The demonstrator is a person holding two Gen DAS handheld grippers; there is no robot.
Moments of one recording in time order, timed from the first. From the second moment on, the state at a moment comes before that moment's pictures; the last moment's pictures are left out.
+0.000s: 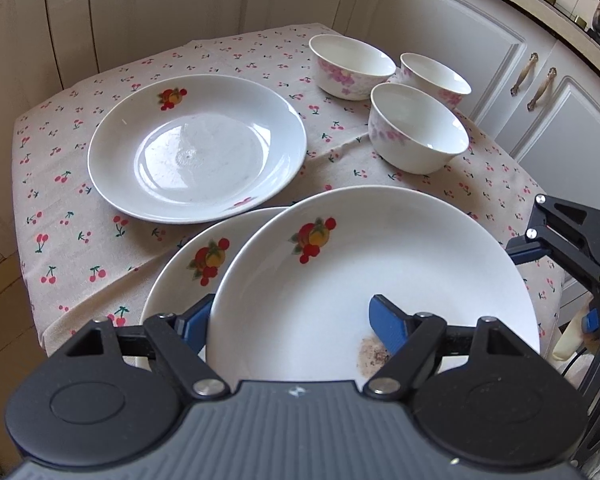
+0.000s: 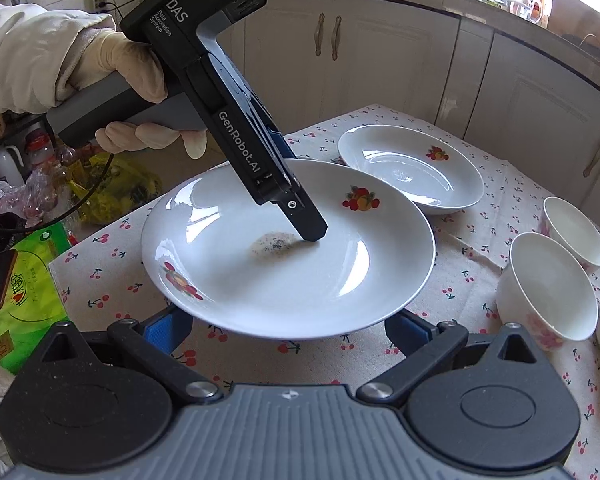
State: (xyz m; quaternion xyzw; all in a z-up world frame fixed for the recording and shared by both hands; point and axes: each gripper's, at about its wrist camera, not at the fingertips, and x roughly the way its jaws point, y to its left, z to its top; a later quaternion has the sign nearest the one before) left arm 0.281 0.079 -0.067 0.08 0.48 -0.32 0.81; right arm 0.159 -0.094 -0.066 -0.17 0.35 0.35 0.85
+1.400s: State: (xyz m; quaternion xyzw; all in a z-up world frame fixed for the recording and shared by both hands) left arm 0.285 0.086 -0.063 0.10 0.46 -0.31 0.83; right arm 0.156 -0.073 -0.054 -0.19 0.38 0.32 0.85
